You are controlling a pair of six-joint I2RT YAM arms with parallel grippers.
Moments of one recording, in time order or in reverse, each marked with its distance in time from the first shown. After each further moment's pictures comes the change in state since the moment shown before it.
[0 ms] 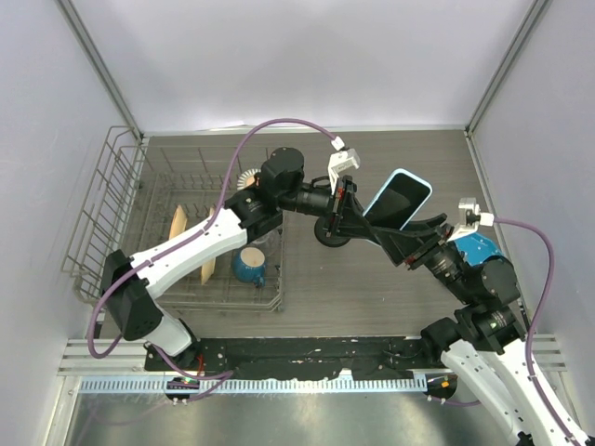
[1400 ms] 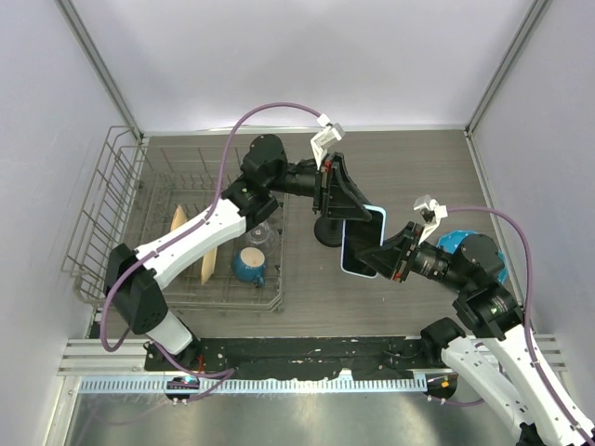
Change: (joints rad) left arm 0.103 0.034 0.012 0.294 0.140 -0.285; right arm 0.002 0.134 0.114 -0.304 -0.308 -0.202
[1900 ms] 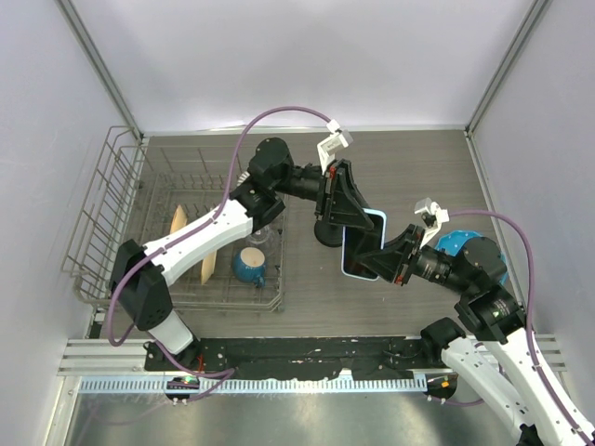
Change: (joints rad) left arm -0.022 0.043 -0.010 0.144 0.106 -0.108; right arm 0.003 -0.021 0.000 -0.010 -0.027 -0.029
